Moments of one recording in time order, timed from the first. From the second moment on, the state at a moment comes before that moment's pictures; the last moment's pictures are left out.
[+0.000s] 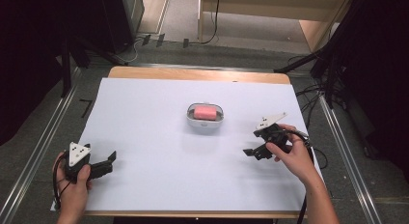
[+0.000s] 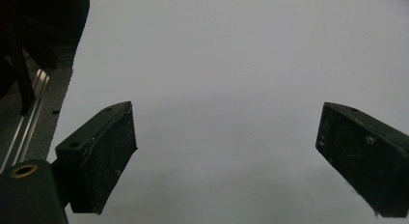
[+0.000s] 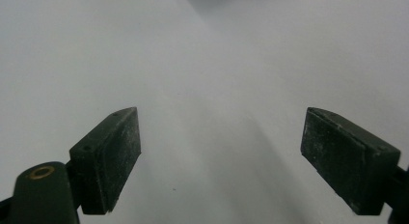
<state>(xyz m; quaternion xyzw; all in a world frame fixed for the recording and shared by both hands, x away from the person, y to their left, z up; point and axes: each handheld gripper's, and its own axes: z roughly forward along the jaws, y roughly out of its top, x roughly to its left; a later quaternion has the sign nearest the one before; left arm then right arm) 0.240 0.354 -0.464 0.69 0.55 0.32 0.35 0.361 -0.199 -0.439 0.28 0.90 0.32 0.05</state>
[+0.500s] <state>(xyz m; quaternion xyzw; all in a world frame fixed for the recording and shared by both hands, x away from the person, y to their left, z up) 0.240 0.354 -0.464 0.69 0.55 0.32 0.35 0.342 -0.231 -0.448 0.31 0.89 0.34 0.06</state>
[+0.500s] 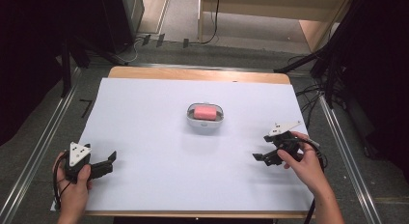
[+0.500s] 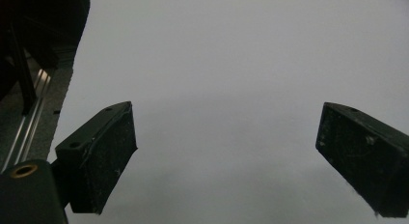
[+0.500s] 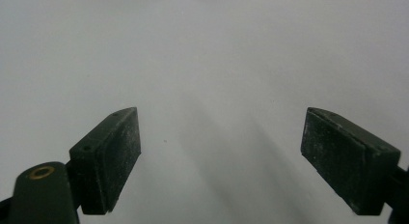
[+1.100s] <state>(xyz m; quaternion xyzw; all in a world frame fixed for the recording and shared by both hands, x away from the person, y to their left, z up) 0.240 0.353 -0.464 0.69 0.55 0.33 0.35 0.317 -0.265 -0.460 0.34 0.87 0.35 0.08</state>
